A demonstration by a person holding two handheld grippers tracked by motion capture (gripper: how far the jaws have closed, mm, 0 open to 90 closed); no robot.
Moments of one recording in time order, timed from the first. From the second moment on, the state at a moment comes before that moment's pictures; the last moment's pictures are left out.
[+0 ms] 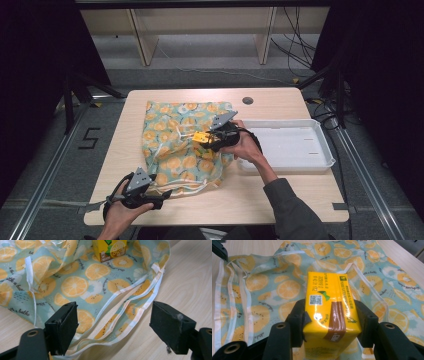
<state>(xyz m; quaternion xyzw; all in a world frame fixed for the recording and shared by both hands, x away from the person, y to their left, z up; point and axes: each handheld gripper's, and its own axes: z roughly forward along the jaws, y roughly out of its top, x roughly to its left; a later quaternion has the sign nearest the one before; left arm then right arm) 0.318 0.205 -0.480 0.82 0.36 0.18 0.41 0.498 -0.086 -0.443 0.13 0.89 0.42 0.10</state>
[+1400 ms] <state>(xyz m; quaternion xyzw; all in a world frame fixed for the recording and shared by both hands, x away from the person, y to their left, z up) 0.319 0.212 -0.476 0.80 0.37 0.19 0.42 0.433 -0.131 -0.362 0.14 0.87 0.46 0.13</state>
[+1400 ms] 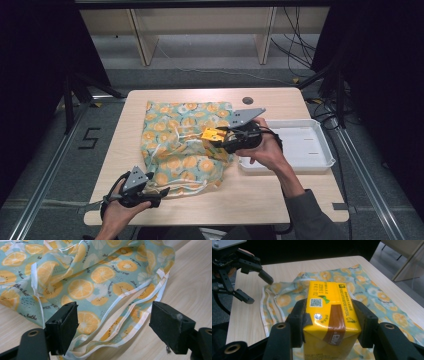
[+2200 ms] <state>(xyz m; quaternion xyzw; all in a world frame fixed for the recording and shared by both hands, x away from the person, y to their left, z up) 0.320 0.215 -0.476 0.80 0.38 0.19 0.42 0.435 -0.212 -0.377 0.20 0.85 0.45 0.16</state>
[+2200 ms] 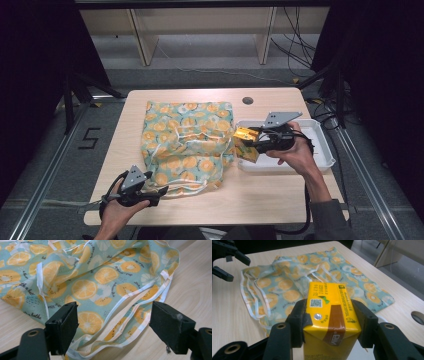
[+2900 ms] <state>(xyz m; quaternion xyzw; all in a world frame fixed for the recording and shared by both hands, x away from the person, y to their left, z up) 0.321 0.217 -0.476 0.81 0.37 0.19 0.41 0.451 -0.236 -0.400 0.23 0.86 0.44 0.15</state>
